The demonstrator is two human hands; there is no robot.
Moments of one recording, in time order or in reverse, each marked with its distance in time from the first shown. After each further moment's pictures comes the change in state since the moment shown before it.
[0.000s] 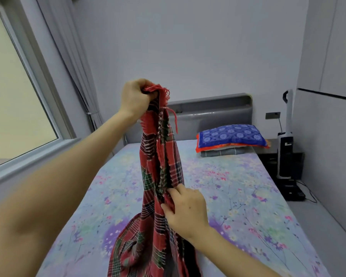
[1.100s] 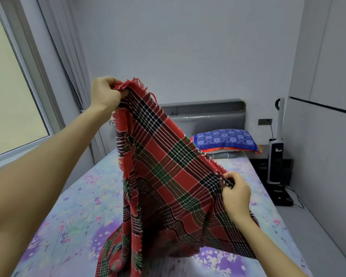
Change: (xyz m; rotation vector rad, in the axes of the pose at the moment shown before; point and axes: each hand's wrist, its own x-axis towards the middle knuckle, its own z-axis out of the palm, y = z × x) left_hand 0.002 -0.021 -0.046 0.032 0.168 -0.124; right_hand -0.007 0.104 -0.040 0.466 0.256 0.692
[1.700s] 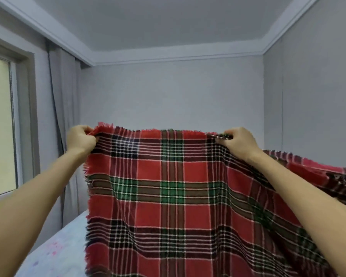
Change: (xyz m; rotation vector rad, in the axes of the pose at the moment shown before) left_hand 0.082 0.001 -0.053 0.137 0.253 -0.081; right_hand 0.207 -0.233 -0.086 -0.407 -0.085 -0.517
